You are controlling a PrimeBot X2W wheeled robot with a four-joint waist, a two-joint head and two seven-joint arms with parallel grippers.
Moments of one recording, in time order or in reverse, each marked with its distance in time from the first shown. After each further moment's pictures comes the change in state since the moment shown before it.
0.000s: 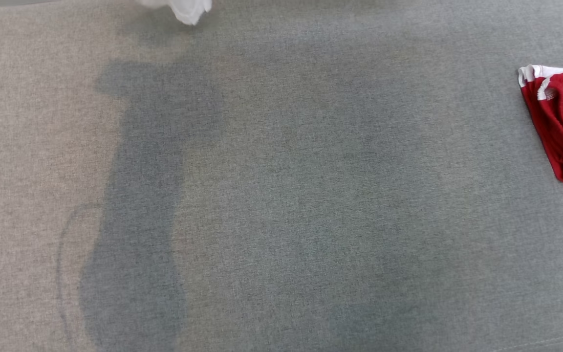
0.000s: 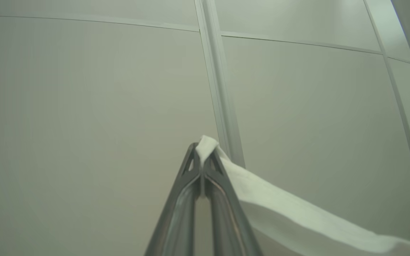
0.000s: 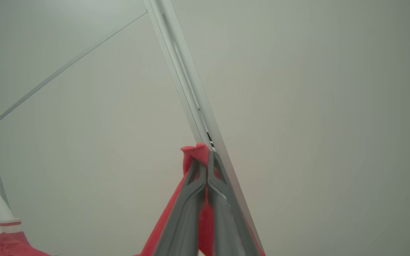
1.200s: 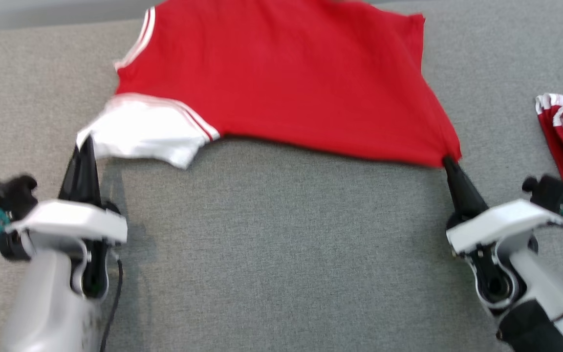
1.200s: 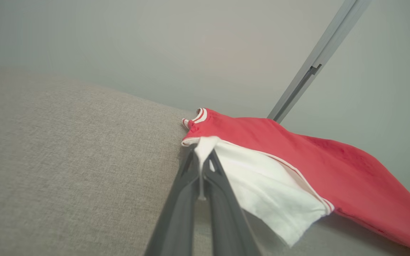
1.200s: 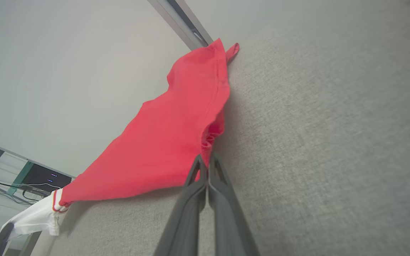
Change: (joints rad) left arm 1.045 -0.067 0.258 -0.027 -0.218 -0.008 -0.039; right arm 0.790 -0.040 0.280 0.030 0.333 0.000 -0.023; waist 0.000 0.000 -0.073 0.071
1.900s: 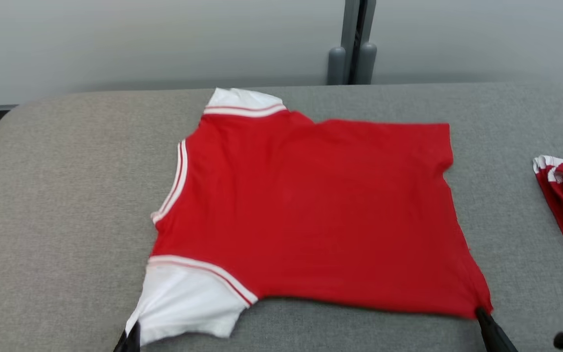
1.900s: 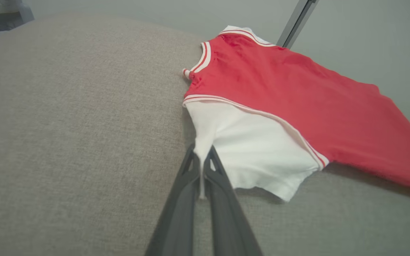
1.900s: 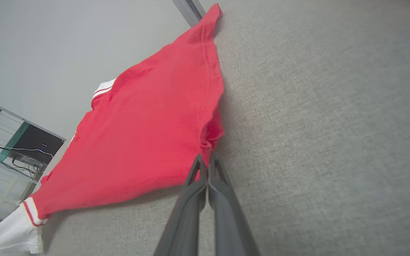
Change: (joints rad) left arm 0.801 -0.049 -0.059 -0.622 0.127 0.141 0.184; right arm 0.612 -0.044 -0.183 -0.280 -0.184 0.000 0.000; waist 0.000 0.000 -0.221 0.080
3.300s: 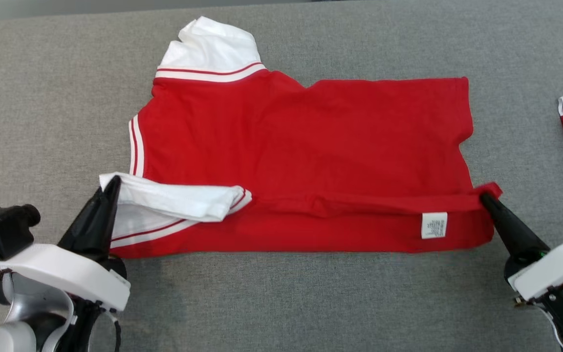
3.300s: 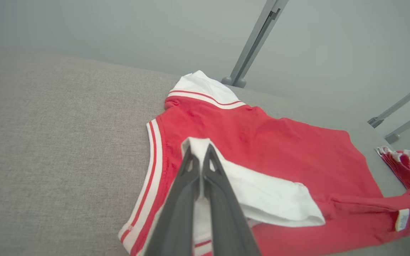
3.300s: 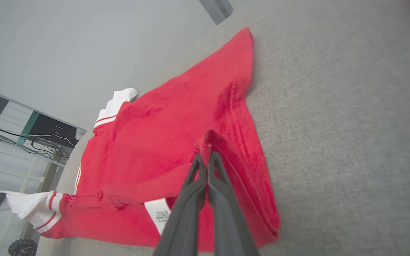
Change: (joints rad) left arm -0.309 0.113 0.040 -0.345 -0.186 0.021 0.429; right arm -0.139 0.125 -0.386 -0.381 -0.102 0.000 0.637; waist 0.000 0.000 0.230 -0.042
